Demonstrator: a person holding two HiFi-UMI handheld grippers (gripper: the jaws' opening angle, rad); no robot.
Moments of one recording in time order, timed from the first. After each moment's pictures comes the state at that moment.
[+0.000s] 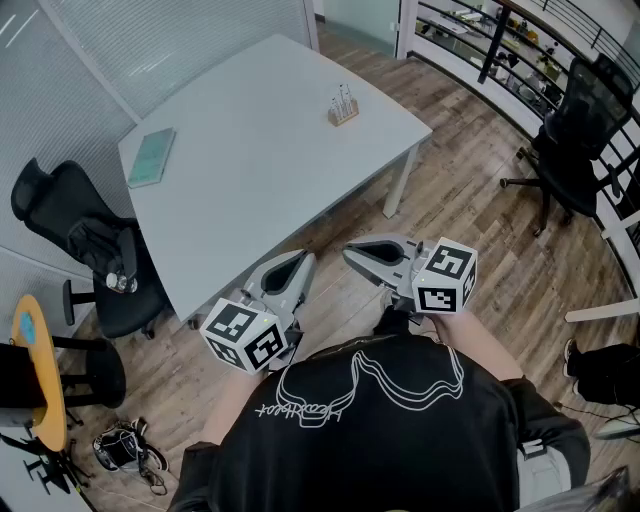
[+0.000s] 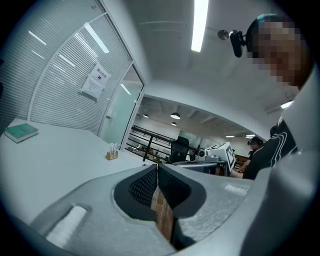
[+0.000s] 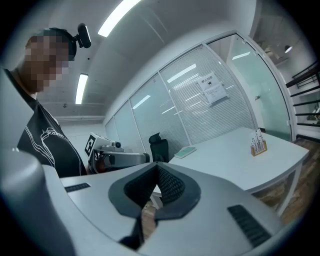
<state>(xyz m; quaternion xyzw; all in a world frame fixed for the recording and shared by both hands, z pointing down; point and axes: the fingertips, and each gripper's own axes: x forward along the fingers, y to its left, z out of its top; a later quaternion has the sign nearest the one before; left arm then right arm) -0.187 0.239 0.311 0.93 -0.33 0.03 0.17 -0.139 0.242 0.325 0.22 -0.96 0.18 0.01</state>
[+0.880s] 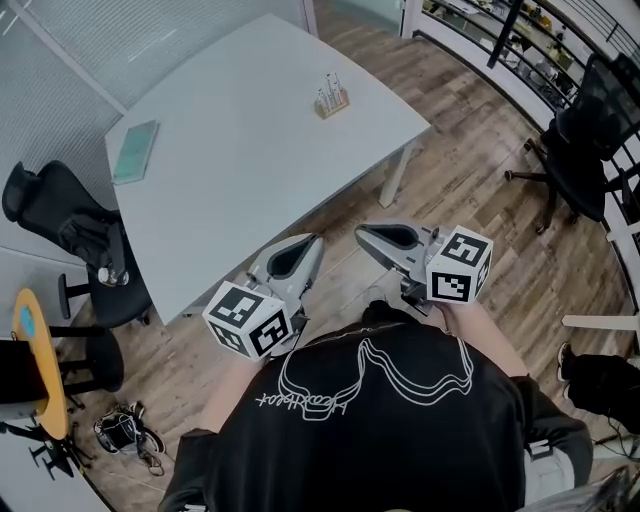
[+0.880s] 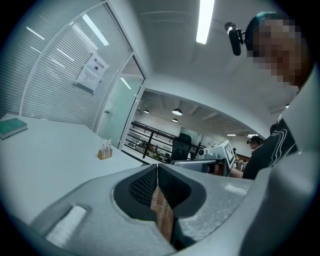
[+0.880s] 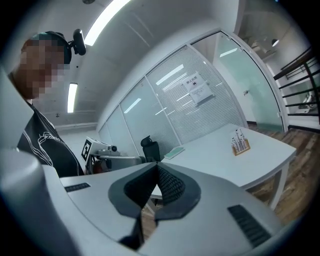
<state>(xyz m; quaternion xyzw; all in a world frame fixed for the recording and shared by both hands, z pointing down) -0.104 0.164 0.324 0.93 -0.33 0.05 0.19 -0.050 0.161 0.336 0.23 -0.95 0.22 -0.01</state>
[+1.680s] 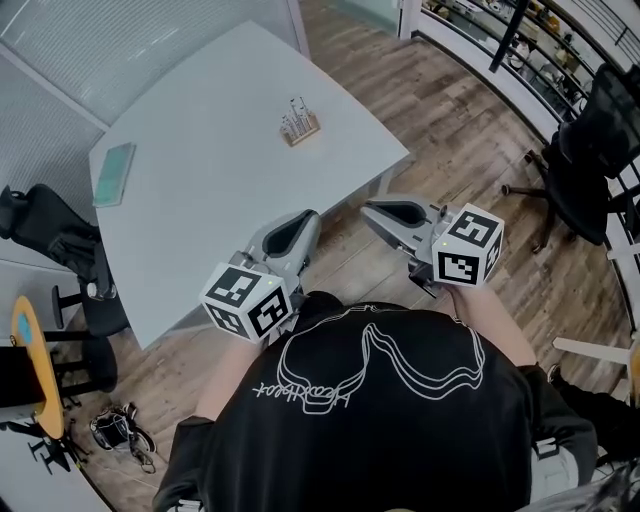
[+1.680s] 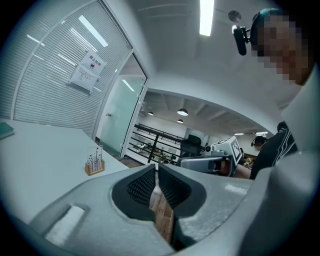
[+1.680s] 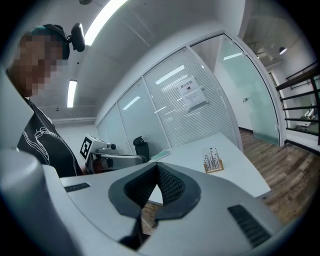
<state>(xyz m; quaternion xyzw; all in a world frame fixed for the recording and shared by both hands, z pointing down) 0.014 0.029 0.324 0.92 -0.36 0.05 0.18 0.081 0.030 0.329 0.24 -0.95 0.19 0.02</state>
